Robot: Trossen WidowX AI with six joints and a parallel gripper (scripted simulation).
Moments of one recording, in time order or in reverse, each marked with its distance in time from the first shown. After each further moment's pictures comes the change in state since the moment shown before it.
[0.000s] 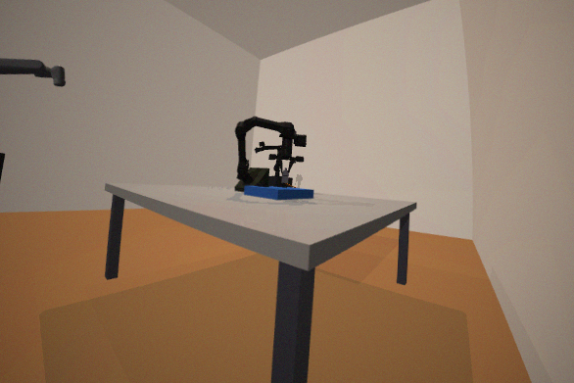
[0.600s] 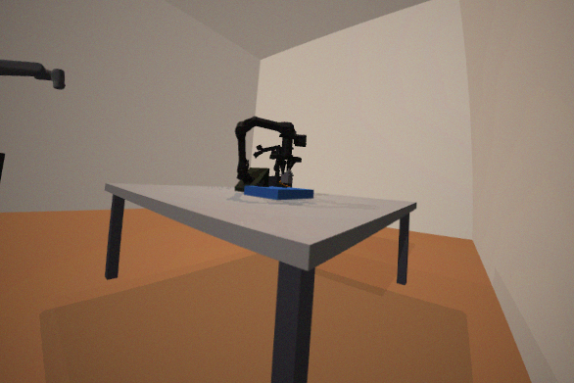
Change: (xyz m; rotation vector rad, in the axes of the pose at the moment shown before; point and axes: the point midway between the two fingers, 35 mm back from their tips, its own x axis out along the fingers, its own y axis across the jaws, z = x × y) arm 0.000 0.000 0.000 -0.625 0.000 0.000
